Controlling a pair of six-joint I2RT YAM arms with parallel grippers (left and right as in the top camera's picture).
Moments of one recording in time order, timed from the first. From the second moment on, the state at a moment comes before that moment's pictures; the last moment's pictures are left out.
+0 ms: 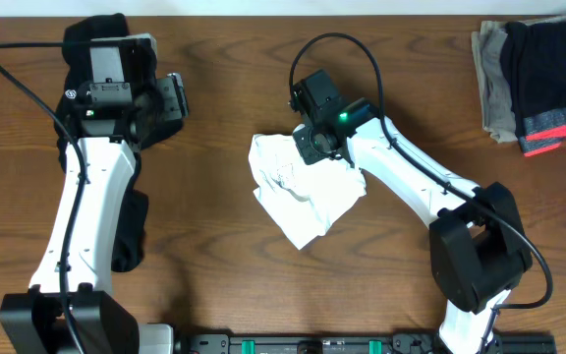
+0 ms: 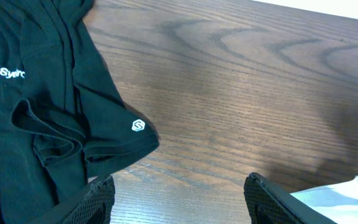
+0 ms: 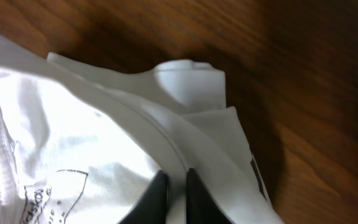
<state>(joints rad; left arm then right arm) 0.01 1.55 1.35 -0.63 0.04 -0.15 0.57 1.96 1.51 -0.71 0.05 0.13</state>
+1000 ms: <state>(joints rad) 0.01 1.56 1.35 -0.62 0.02 -0.15 0.84 1.87 1.49 -0.92 -0.10 0.14</state>
